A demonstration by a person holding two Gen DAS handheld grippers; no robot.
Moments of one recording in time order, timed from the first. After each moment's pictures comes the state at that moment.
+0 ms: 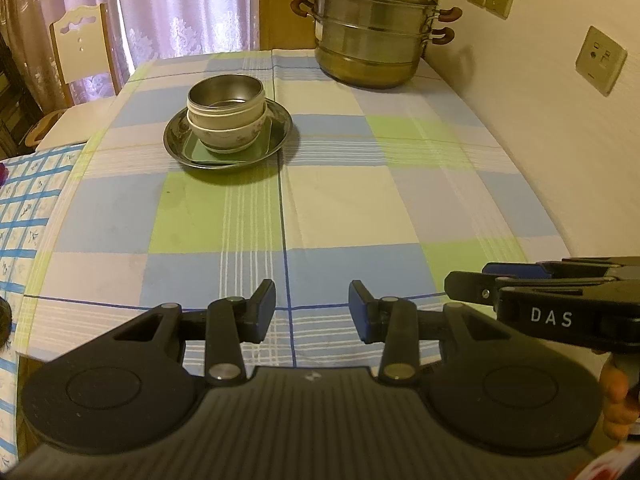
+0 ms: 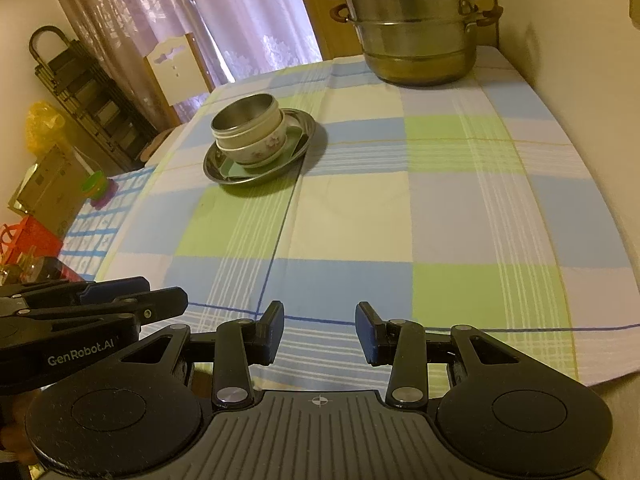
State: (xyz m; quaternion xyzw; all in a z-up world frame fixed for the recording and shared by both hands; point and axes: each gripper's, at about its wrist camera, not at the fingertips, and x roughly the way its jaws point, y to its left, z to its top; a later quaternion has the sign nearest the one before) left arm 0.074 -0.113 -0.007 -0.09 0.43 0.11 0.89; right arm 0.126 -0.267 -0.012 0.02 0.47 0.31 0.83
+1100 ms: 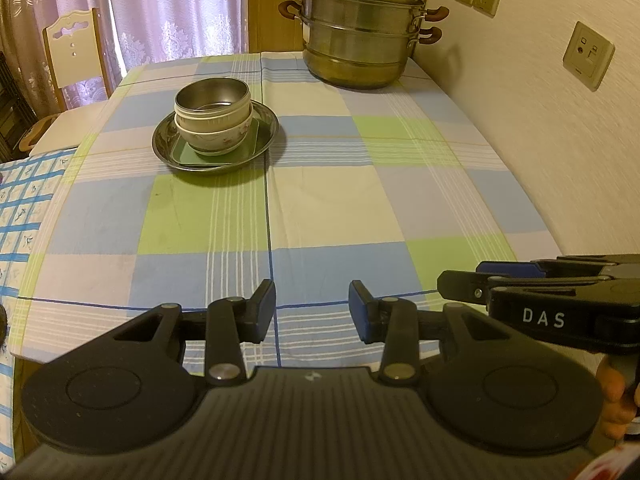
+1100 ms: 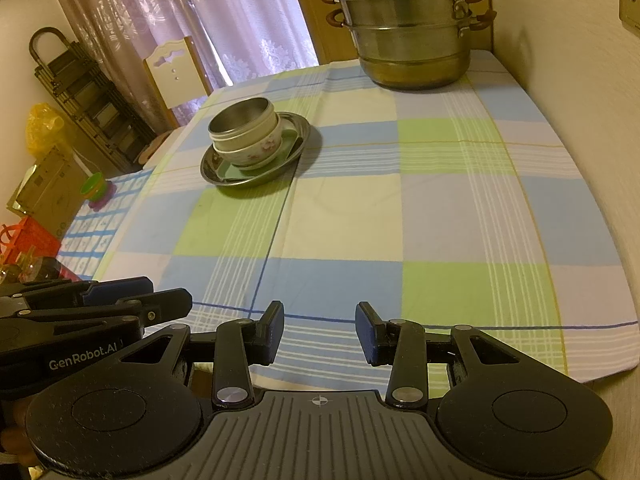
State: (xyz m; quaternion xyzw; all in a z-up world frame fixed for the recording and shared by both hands) left arm 0.070 -0.124 -0.005 -0.09 0.43 0.10 0.89; right arm 0.124 -0.274 -0.011 0.02 0.47 0.31 0.83
